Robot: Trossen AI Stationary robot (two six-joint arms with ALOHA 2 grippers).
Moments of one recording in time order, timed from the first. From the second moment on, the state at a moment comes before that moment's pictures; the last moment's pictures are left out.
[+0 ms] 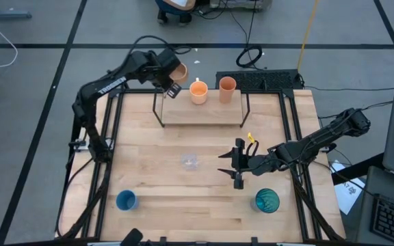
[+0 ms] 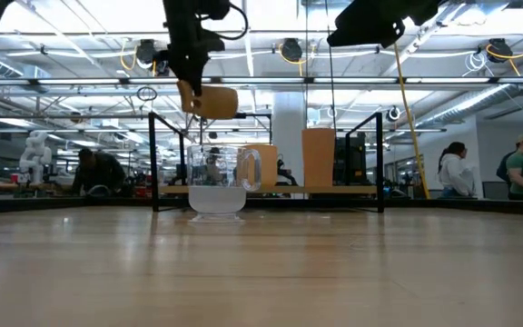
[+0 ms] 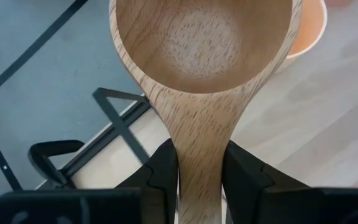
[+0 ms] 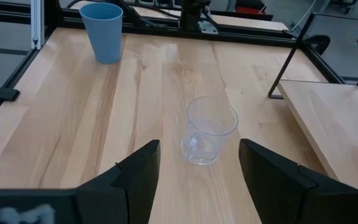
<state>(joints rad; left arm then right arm) 0.57 1.78 1.95 -1.34 -0.27 -0.23 0.41 1.29 0.81 -0.05 0.47 0.14</state>
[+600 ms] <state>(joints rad) 0.56 1.82 1.88 -1.27 -0.30 -0.40 0.41 1.29 0.81 -0.05 0.47 0.09</state>
